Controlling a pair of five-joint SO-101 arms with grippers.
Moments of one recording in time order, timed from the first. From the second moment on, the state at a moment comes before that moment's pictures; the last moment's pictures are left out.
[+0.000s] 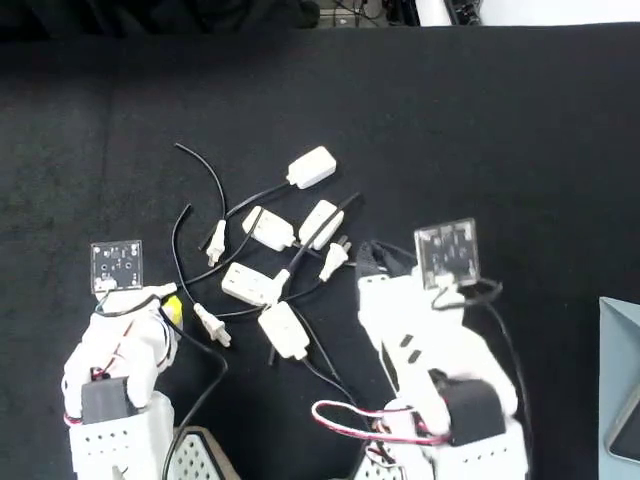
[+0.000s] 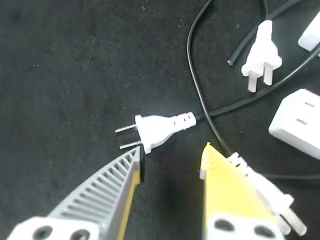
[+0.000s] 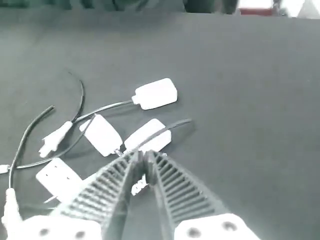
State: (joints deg) left arm -15.6 -103.5 94.5 66.9 -6.9; right arm -15.0 -90.2 69.2 60.8 -4.5
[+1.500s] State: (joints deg) left arm -19.2 -103.3 95.0 66.8 -6.9; right arm -17.5 14.1 20.1 60.7 -21.6
